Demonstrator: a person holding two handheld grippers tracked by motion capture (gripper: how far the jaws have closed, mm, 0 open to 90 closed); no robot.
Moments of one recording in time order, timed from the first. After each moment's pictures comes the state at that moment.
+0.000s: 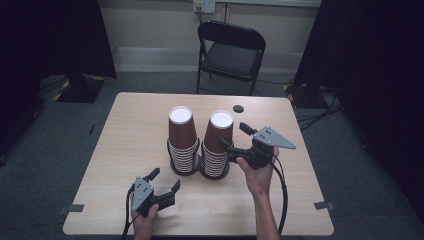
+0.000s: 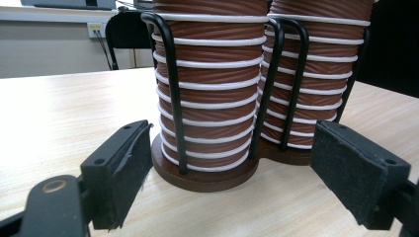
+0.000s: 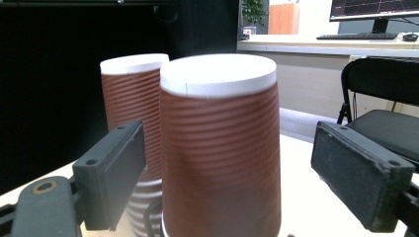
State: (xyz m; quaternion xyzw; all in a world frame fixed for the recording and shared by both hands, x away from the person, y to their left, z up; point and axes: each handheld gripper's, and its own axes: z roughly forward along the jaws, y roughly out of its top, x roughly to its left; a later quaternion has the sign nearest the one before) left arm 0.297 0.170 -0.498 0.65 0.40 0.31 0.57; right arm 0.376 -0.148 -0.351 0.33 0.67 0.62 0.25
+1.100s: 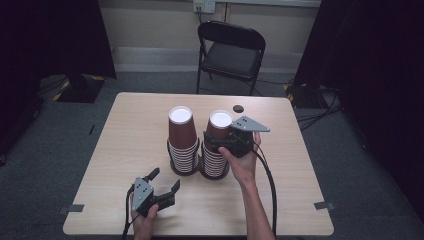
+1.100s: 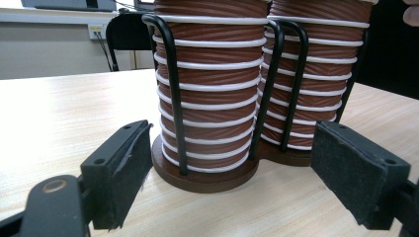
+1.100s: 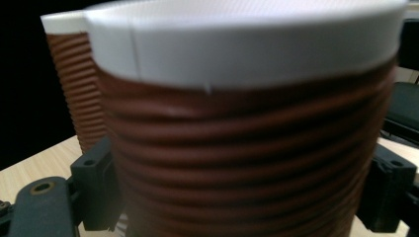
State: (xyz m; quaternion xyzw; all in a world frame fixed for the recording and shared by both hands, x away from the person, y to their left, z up) left arm 0.297 0.170 -0.498 0.64 0.40 0.31 0.57; right arm 0.418 -0.110 -0.368 0.34 0.72 0.57 0.22
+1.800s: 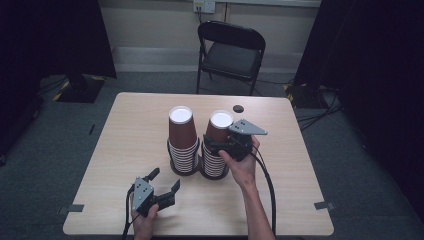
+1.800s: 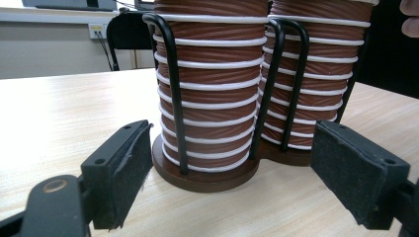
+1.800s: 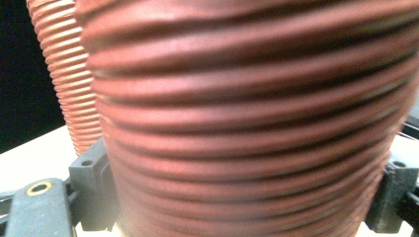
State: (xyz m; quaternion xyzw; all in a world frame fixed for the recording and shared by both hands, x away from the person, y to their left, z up) left arm 0.297 0.170 -0.498 0.64 0.40 0.31 0.57; right arm 0.417 -0.109 -0.377 0.34 0.72 0.56 0.23
